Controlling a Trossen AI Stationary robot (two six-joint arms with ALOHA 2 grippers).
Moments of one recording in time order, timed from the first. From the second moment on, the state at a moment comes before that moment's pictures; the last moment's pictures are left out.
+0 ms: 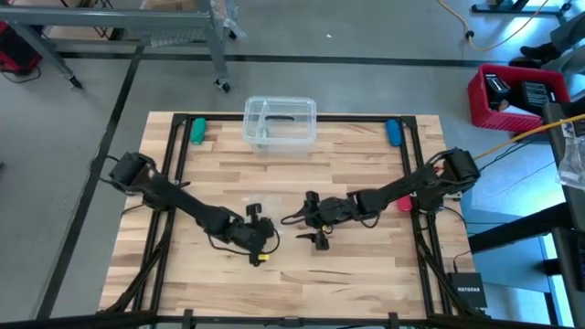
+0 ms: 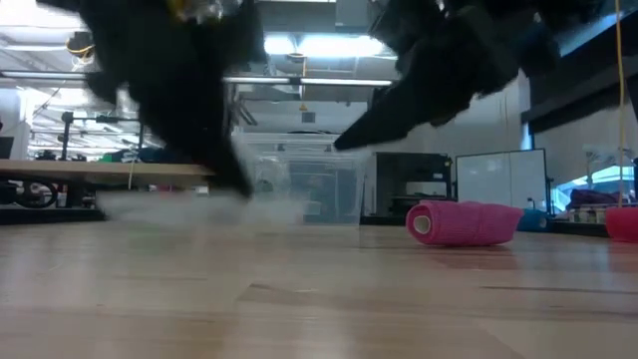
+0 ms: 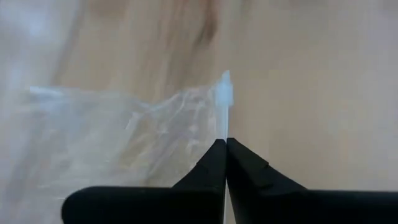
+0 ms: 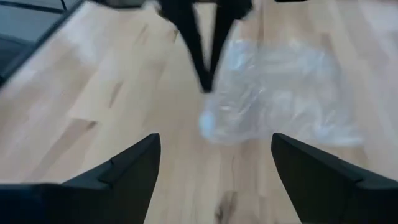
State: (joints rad) left arm -0.43 1.71 0.94 -0.22 -0.42 -0.42; right arm 0.23 1.70 0.83 0.31 0.03 0.02
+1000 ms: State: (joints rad) left arm -0.46 1.43 1.05 -0.28 -0.46 -0.28; right arm 0.30 1.58 0.83 0.48 0.05 0.05
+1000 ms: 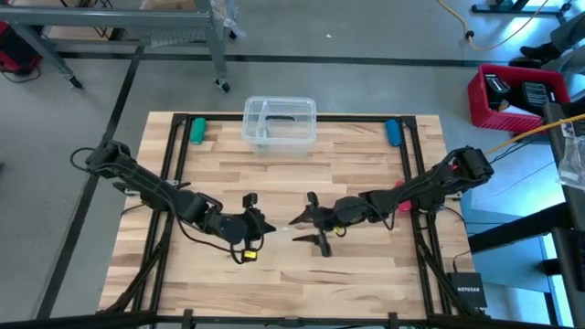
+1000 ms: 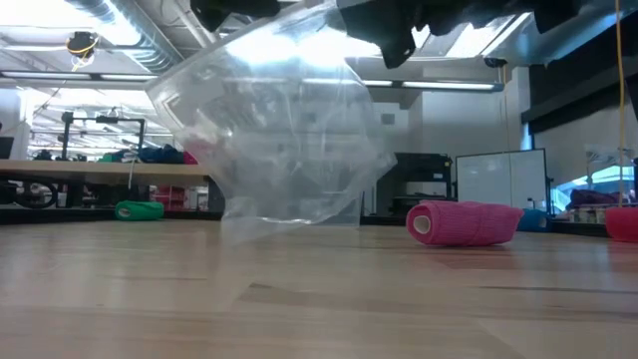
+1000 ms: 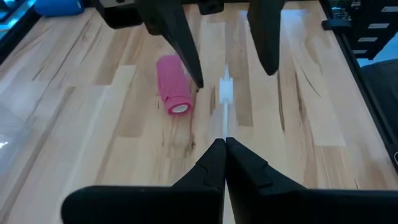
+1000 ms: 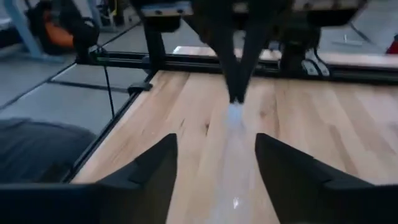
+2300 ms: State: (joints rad) left arm -0.41 1.48 1.05 -0.06 -0.48 -0.26; right arm 0.30 1.68 0.85 0.55 0.19 0.07
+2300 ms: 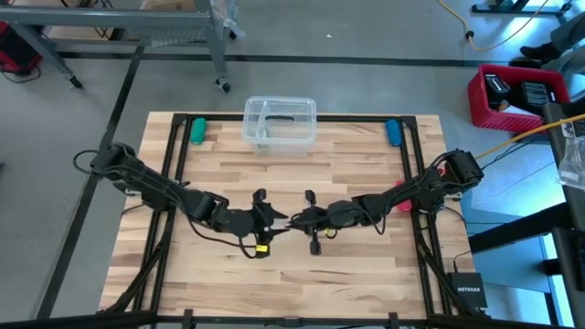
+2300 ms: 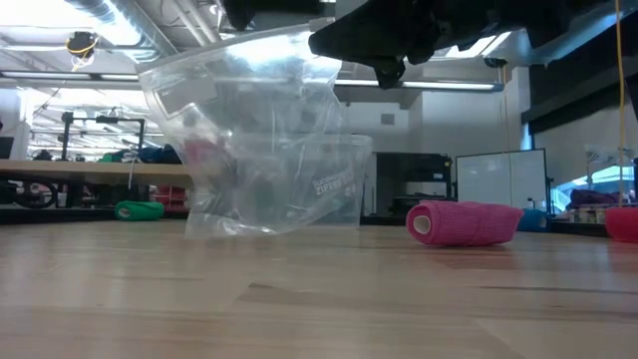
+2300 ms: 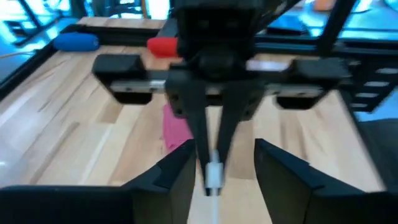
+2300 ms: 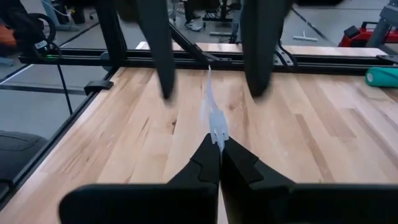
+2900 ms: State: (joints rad) left arm -0.39 1.55 1.05 -0.06 -0.51 -0.29; right arm 0.30 1.68 0.85 0.55 0.19 0.07
